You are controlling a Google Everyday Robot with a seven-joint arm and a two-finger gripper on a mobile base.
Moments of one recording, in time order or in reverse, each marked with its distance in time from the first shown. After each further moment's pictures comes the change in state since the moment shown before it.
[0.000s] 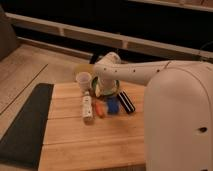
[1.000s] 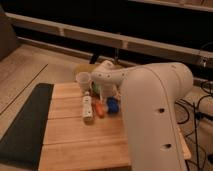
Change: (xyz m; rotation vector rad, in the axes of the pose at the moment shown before) arm 0.042 -0.019 0.073 0.133 0.243 0.060
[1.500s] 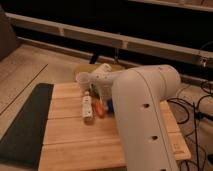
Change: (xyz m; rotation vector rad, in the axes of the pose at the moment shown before) arm 0.005 0.007 0.030 0.010 0.093 0.011
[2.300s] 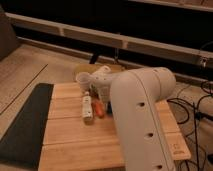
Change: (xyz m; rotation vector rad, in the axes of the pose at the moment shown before) arm 0.008 0.019 0.012 -0.039 0.048 -0.037
